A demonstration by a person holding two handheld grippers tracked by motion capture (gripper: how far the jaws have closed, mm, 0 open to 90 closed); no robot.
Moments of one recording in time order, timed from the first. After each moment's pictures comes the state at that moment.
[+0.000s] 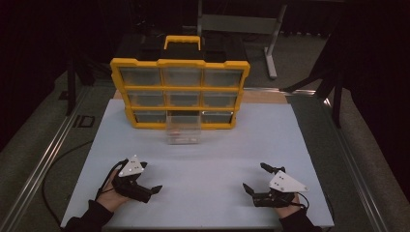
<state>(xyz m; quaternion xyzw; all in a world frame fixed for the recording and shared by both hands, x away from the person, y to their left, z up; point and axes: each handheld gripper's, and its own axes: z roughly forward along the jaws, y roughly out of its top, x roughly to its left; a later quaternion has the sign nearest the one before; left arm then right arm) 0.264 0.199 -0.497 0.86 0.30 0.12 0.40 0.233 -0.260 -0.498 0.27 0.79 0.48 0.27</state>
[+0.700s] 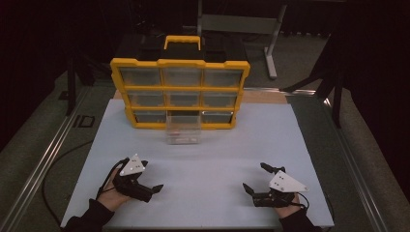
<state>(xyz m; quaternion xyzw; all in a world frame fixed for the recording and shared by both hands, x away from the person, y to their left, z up) 0.265 0.196 -0.489 0.86 0.30 0.12 0.40 0.233 -0.260 -0.497 0.27 0.79 0.48 0.27</state>
